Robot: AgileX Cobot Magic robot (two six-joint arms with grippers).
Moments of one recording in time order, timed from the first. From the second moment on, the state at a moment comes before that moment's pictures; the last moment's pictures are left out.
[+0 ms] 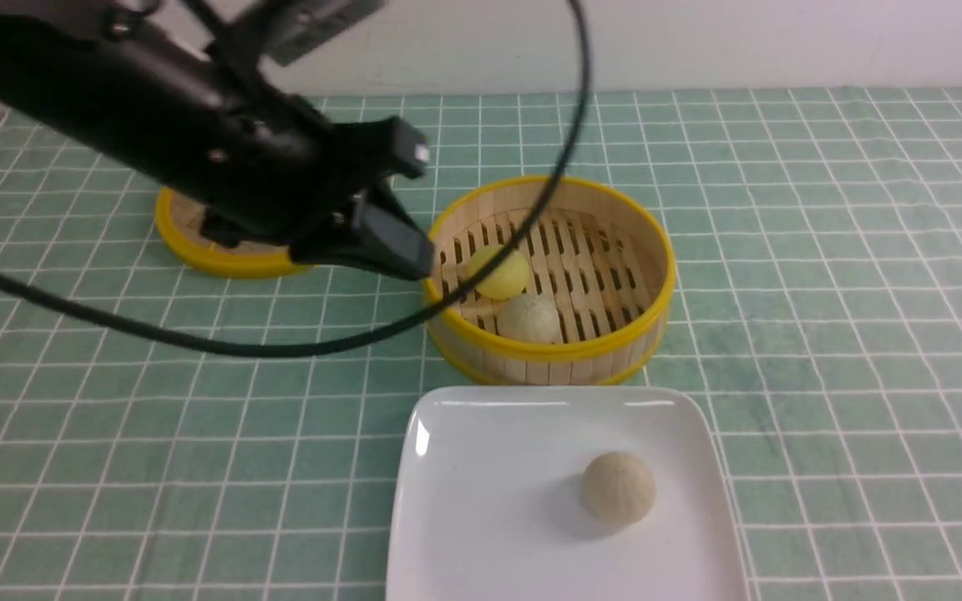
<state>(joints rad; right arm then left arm) 0.30 0.58 -0.65 0.11 0.89 -0.12 -0.39 1.56 -1.41 -0.57 1.01 0.05</state>
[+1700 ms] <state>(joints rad) 0.30 0.58 -0.64 0.11 0.82 -0.12 -0.65 1.77 -1.54 -0.17 1.14 -0.15</state>
